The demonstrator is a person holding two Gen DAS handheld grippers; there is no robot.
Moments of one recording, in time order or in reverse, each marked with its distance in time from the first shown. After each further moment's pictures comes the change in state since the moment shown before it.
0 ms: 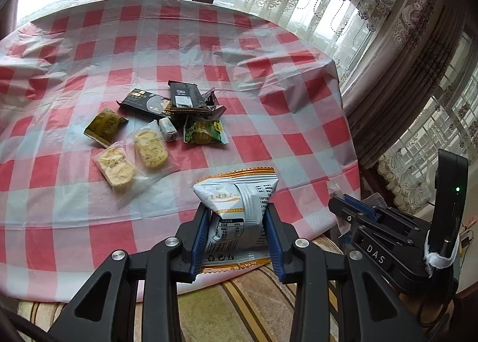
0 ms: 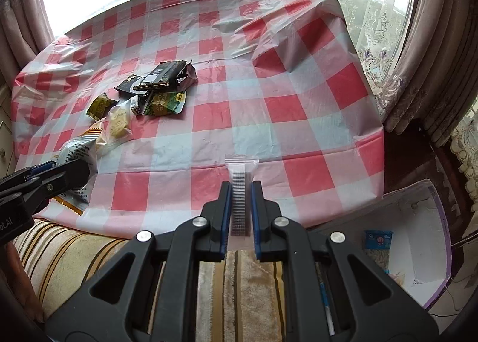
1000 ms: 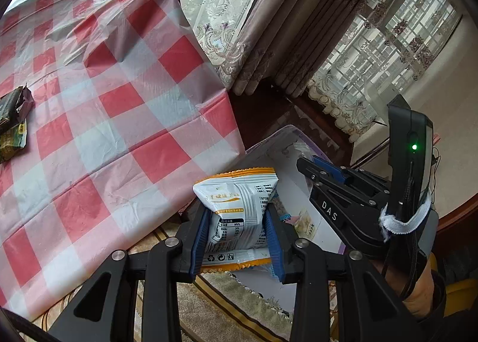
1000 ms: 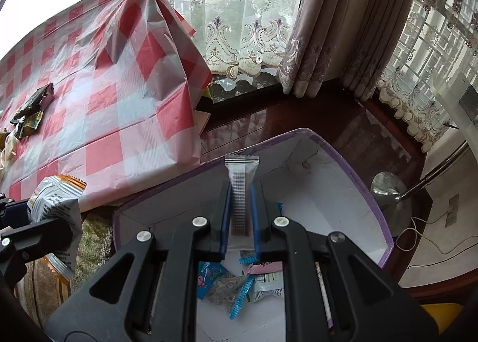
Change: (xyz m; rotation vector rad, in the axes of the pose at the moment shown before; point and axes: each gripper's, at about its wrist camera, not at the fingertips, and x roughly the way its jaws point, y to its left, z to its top) left arm 0.096 -0.188 -0.023 0.301 0.259 -0.292; right arm -0.004 -0.178 -0.045 0.244 0.031 -0.325
